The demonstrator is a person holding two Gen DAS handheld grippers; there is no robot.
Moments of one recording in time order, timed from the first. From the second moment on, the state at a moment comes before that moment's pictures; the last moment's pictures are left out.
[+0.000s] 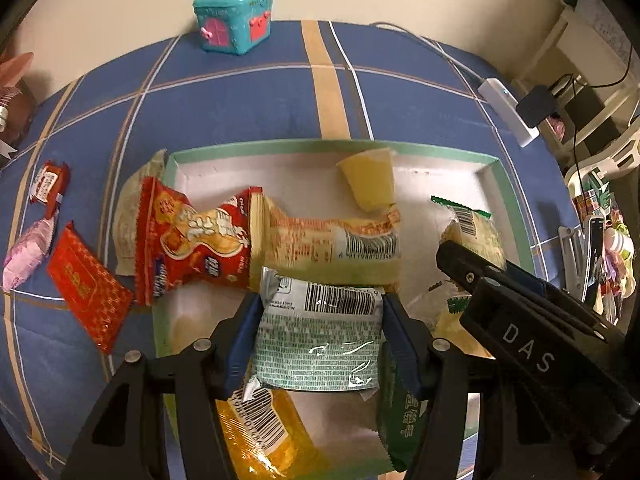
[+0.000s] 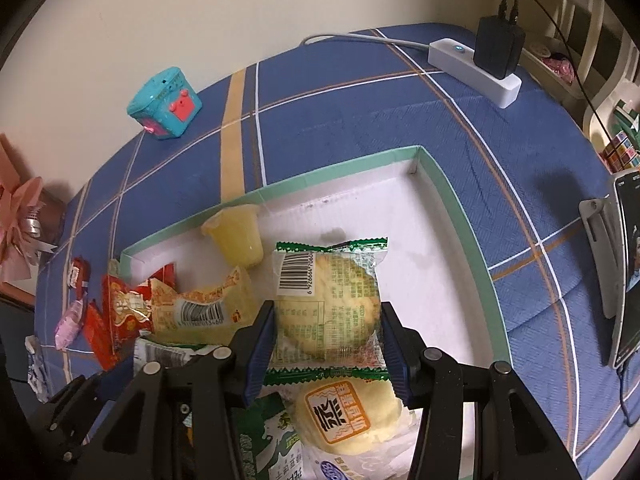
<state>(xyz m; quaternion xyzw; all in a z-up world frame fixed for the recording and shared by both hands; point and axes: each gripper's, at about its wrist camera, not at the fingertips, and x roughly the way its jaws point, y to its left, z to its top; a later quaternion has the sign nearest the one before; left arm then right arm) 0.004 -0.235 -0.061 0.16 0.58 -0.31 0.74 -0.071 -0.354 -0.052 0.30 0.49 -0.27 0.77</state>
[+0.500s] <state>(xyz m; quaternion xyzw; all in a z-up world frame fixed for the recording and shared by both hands) 0.008 -0.229 -0.081 0.15 0.60 -0.30 0.73 -0.063 -0.349 -0.066 0.28 0.52 -0.27 0.76</state>
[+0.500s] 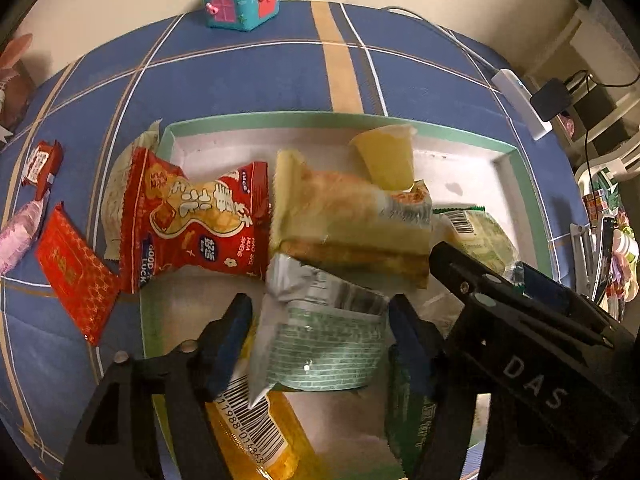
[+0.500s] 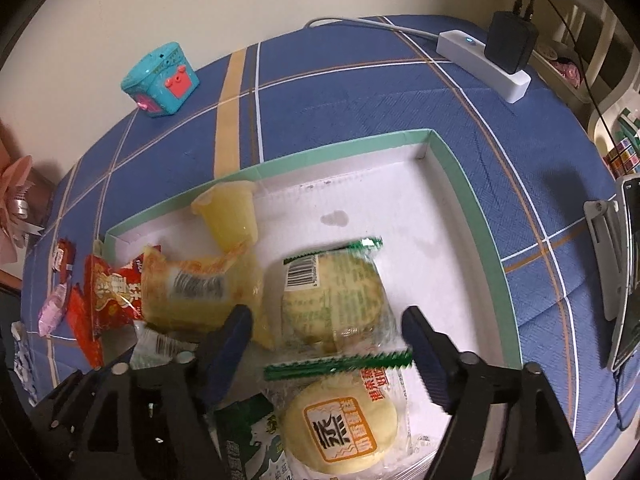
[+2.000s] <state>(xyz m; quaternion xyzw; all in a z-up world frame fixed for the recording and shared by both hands) 0.084 -0.083 -0.007 0.11 0.55 -0.11 0.82 -0.058 -0.320 -0.008 0.25 0.51 -0.28 0.78</state>
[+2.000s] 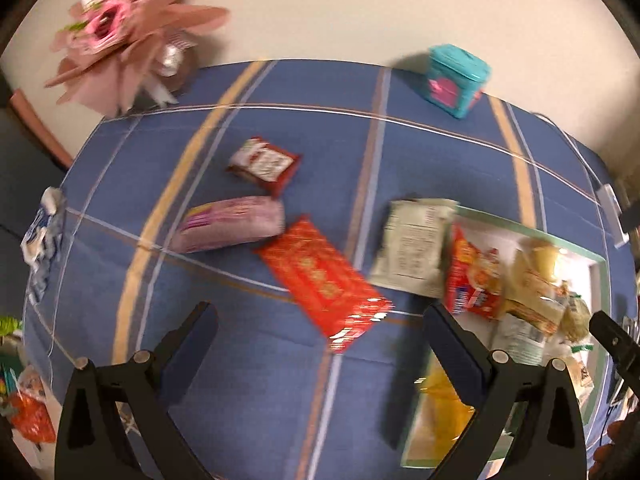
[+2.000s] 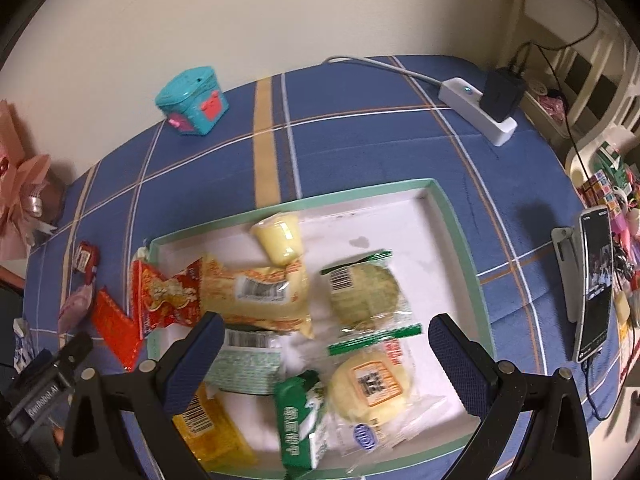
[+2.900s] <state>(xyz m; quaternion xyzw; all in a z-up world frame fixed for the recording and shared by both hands) 0.126 0.040 0.003 0.03 0.55 -0.04 0.83 0.030 -0.188 -0.007 0.17 0.52 -0.18 0.82</state>
